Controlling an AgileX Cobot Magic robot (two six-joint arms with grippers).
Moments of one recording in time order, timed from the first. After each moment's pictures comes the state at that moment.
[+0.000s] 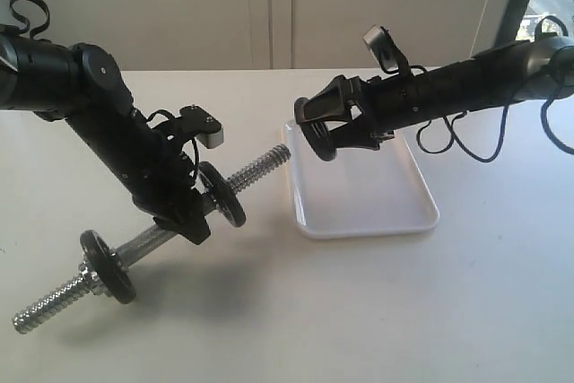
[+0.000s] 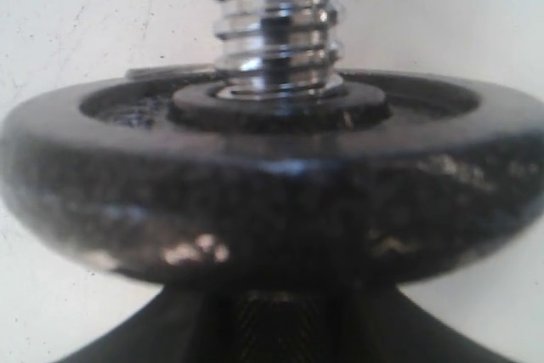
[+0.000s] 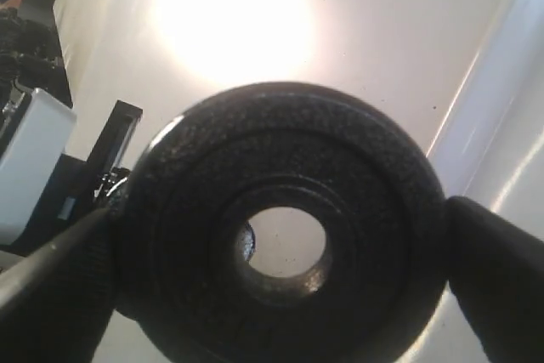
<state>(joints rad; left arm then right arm) -0.42 1.91 -1.27 -0.50 0.85 0.91 0.08 2.28 -1.61 1.32 1.18 -1.06</state>
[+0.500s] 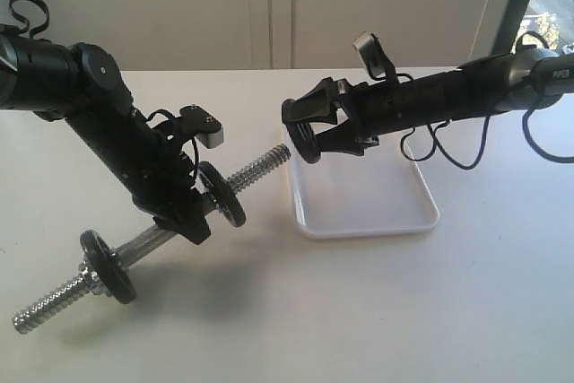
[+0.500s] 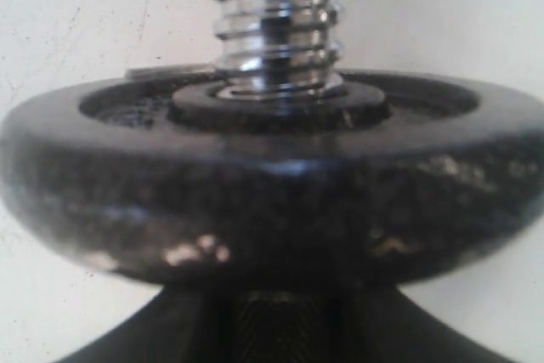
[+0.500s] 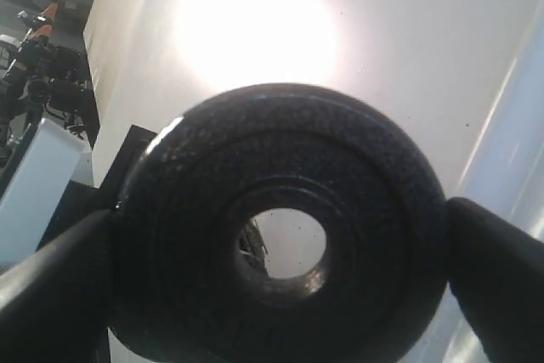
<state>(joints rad) -0.42 1.91 -1.27 -0.51 0.85 0.91 0.11 2.31 -1.61 1.40 1.18 -1.06</state>
